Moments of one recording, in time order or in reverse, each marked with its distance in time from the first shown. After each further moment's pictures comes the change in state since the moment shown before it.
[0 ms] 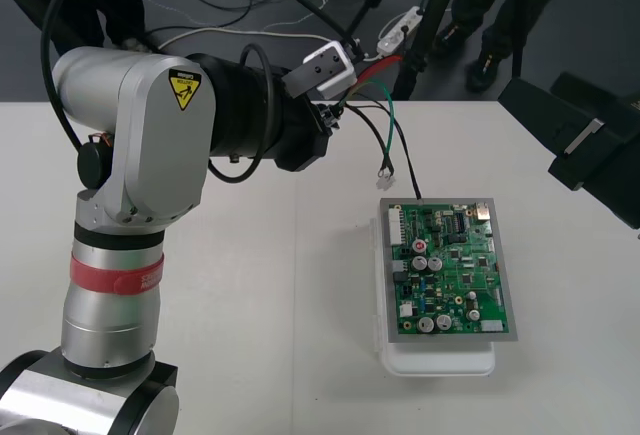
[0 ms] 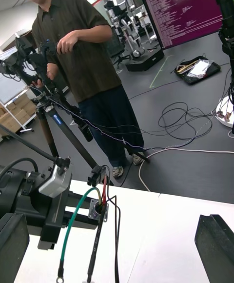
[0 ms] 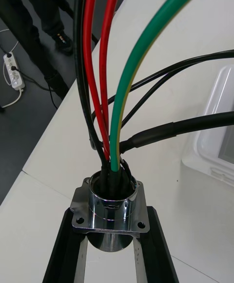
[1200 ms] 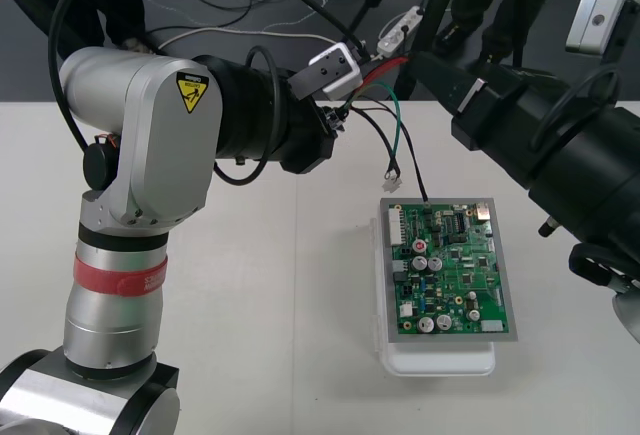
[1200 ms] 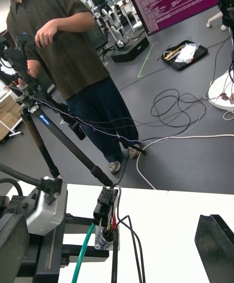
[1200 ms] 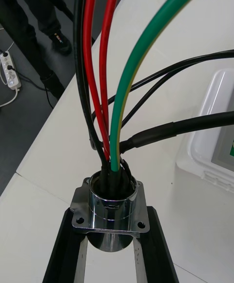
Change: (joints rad) right arm -0.468 0.091 0.404 0.060 0.000 0.379 0.000; left arm 0.000 0.000 -0.019 0.000 0.000 0.000 0.025
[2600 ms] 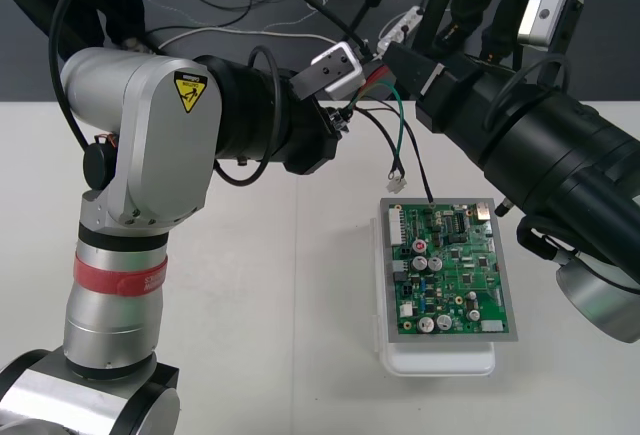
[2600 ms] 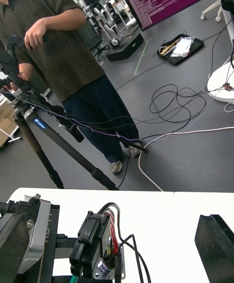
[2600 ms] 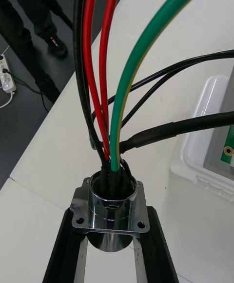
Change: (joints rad) right arm -0.134 0.111 0.098 0.106 0.004 0.058 0.001; left arm 0.000 0.000 0.000 0.000 0.026 0.000 0.011
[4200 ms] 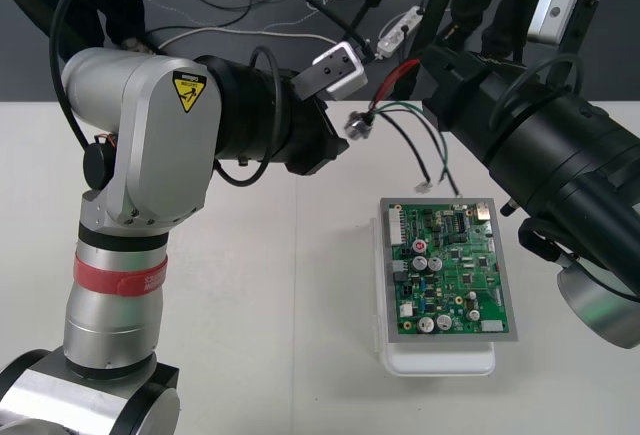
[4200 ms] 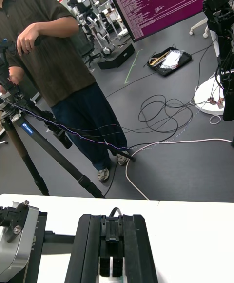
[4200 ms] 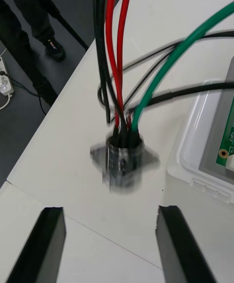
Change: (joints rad) right arm 0.013 0.000 0.000 -0.026 0.077 0.055 0.000; left arm 0.000 0.000 0.000 0.000 0.016 0.000 0.000
